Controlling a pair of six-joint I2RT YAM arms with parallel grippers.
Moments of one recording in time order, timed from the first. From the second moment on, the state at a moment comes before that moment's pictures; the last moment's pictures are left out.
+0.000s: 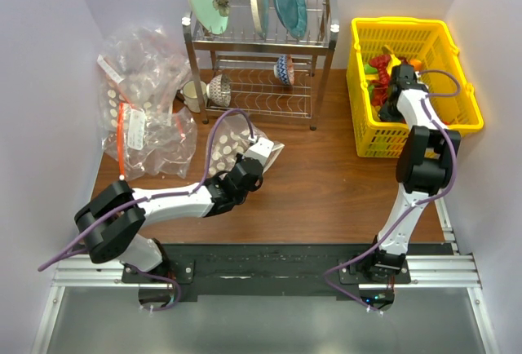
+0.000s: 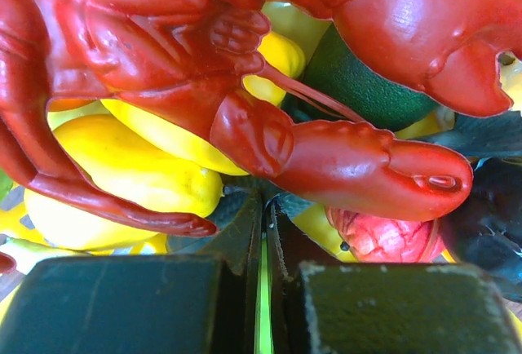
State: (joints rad) left arm -0.96 1.48 0.74 0.19 -0.63 -0.12; right arm -0.17 2.04 1.69 -0.73 0.32 0.57
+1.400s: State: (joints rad) left arm -0.96 1.51 0.81 0.14 -0.63 -0.12; right arm -0.18 1.56 1.74 -0.78 0.48 0.45
